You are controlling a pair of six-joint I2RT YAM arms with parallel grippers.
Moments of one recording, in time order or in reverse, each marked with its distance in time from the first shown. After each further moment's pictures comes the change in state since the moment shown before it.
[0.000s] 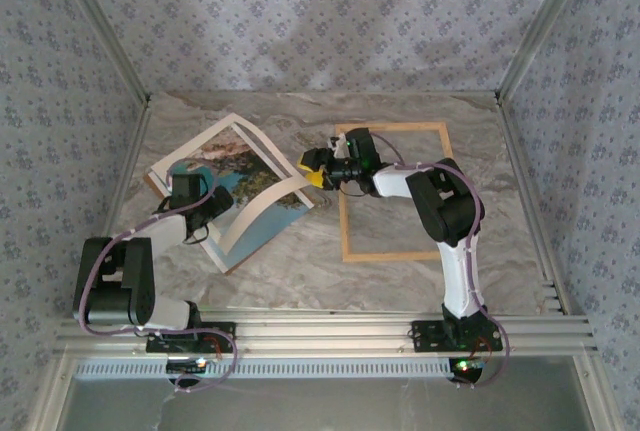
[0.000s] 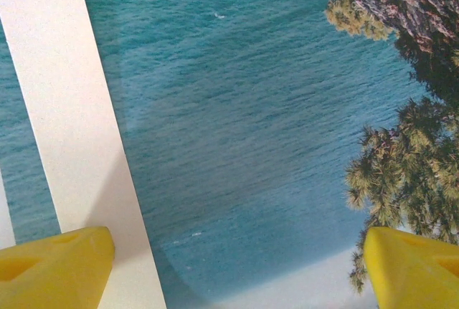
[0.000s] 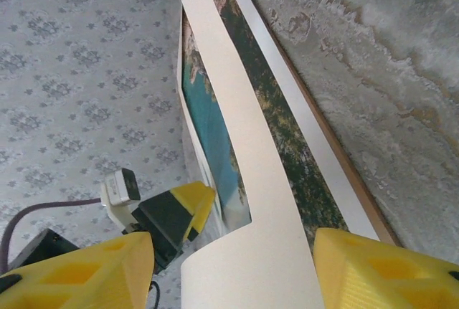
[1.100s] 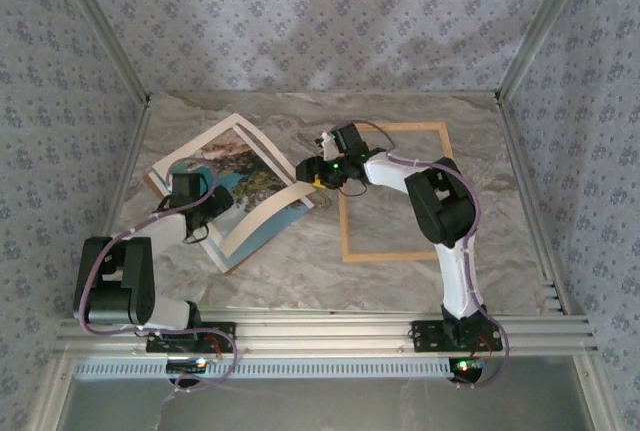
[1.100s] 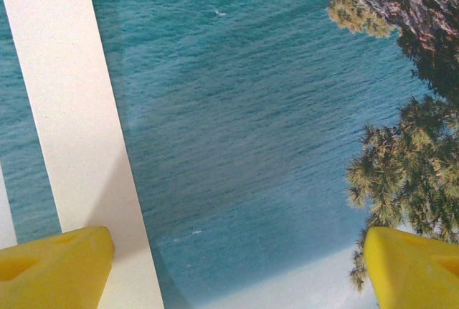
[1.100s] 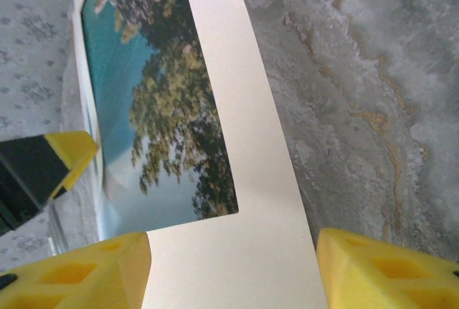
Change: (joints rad) left arm 0.000 0.002 0.011 -0.020 0.001 0.000; right arm 0.037 0.008 0.197 -0.531 0.111 -0.597
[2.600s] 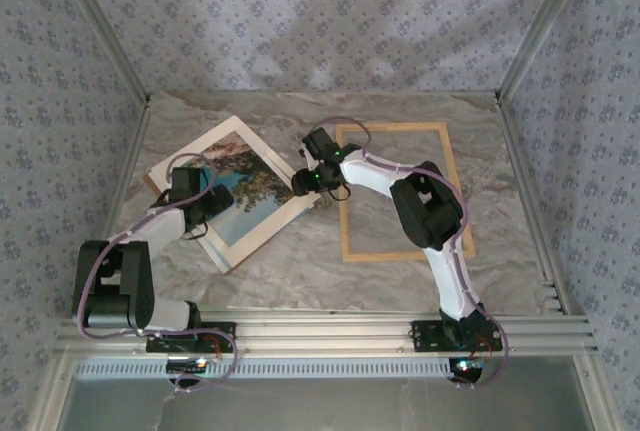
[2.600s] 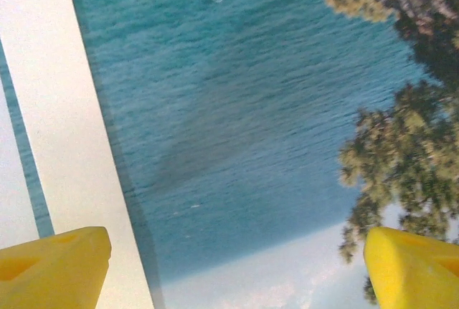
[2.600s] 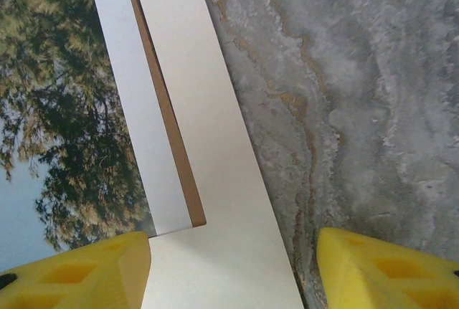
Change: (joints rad) left arm -0.004 -0.020 0.063 -0.147 -0.001 0.007; right arm 0.135 0.067 0.210 -0.395 0.487 -0.270
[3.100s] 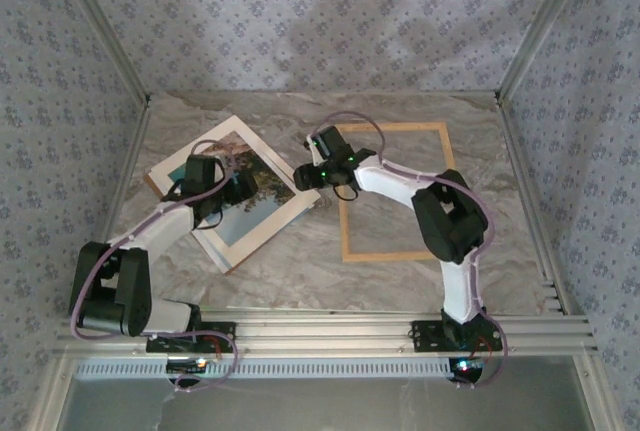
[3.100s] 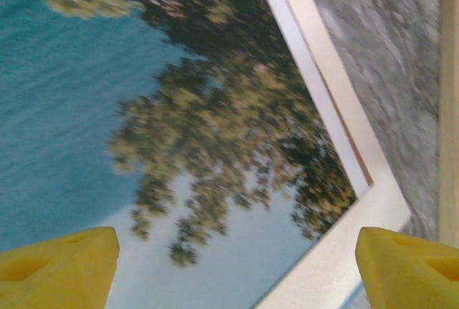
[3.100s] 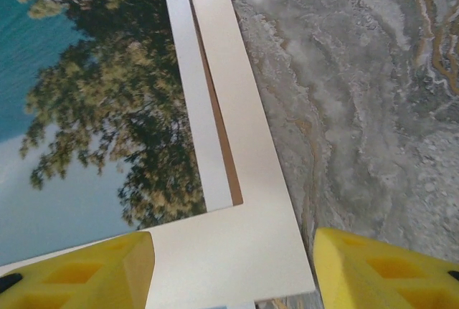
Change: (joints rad) left arm -0.132 -0.027 0.082 0.043 0.164 0.034; right arm -0.002 -0.176 -0.169 0.164 0.017 -0.004
